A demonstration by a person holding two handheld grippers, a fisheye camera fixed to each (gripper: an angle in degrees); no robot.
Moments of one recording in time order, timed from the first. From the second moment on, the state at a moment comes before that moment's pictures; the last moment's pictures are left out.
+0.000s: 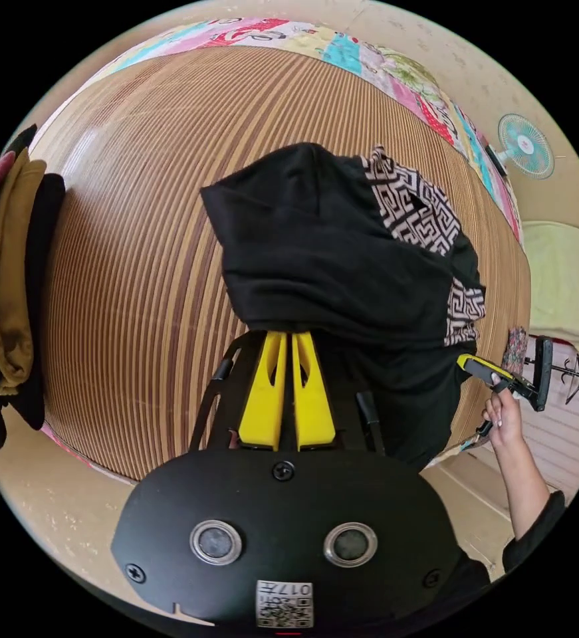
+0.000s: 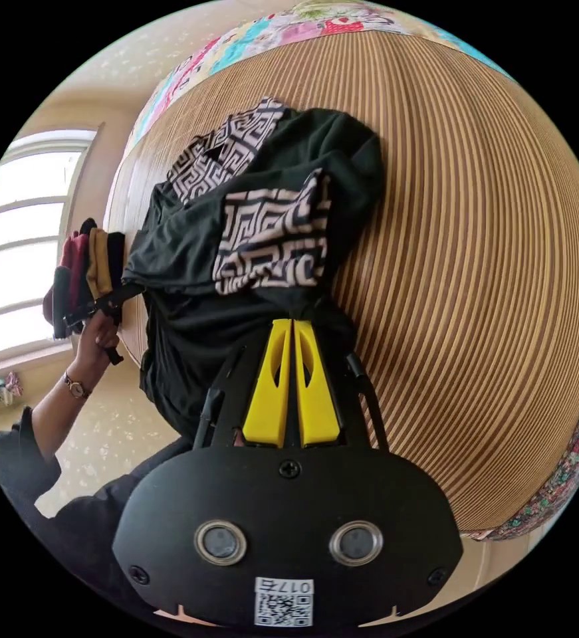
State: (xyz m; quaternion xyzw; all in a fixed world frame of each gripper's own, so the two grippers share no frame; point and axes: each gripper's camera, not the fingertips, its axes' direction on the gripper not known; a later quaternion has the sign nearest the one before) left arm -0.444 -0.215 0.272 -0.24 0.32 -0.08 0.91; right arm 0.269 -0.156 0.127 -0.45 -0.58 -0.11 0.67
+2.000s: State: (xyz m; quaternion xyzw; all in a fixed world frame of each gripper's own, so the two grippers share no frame) left arm -0.691 0.072 0.293 0.02 0.43 -0.11 0.90; right arm 0.469 0.136 -0.011 -0.19 -0.60 0.03 0.78
